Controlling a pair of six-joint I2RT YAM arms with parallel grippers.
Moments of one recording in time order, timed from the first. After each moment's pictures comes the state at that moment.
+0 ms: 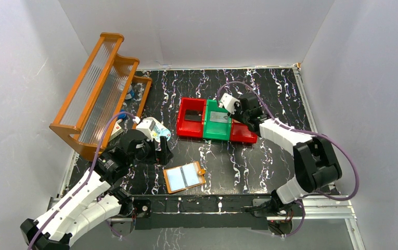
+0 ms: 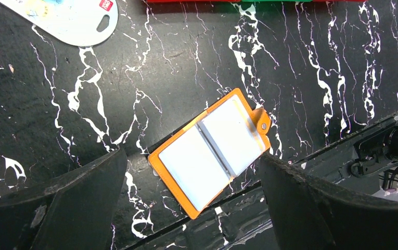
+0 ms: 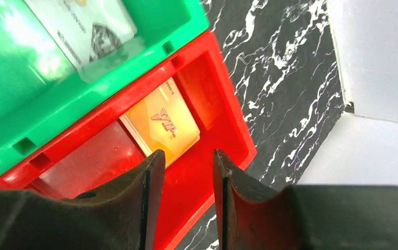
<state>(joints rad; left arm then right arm) -0.66 0.70 0.69 -0.69 -0.02 -0.49 0.44 1.54 0.89 -0.06 0.16 -0.81</state>
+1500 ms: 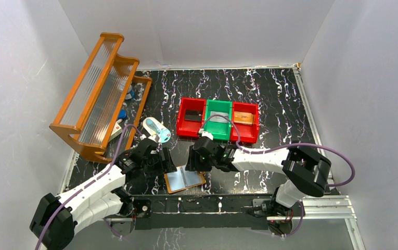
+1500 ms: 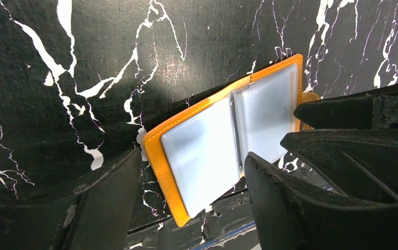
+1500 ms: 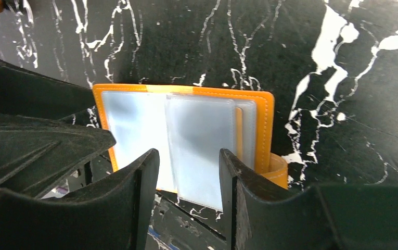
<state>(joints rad) -0.66 0.89 0.43 -0.50 0.09 -0.82 1.13 1.54 0.80 -0.10 0.03 0.98</state>
